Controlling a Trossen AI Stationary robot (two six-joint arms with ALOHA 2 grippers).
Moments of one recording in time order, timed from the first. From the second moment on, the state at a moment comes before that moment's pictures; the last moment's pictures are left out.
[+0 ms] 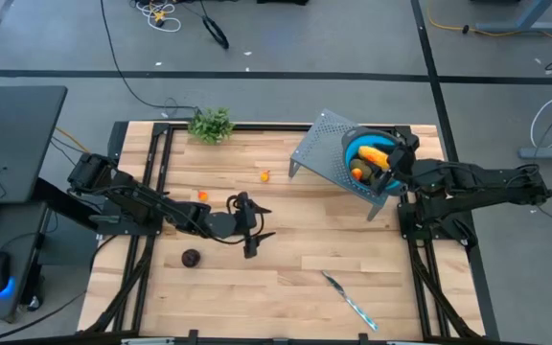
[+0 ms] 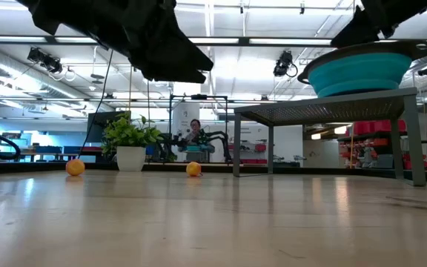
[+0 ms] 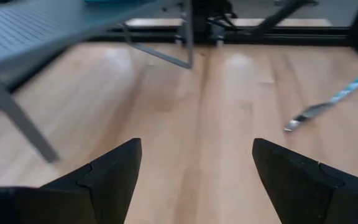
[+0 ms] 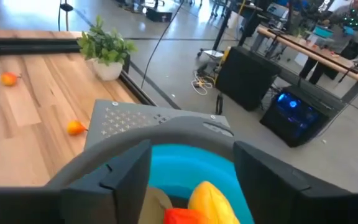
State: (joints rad) left arm -0.30 1.51 0.72 0.41 -0.50 -0.14; right arm 0.08 0.60 0.72 -0.53 0.81 0.03
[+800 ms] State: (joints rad) left arm -0.48 1.39 0.73 -0.01 -0.46 -0.38; right arm 0.27 0.95 0.72 -0.24 0.04 0.19
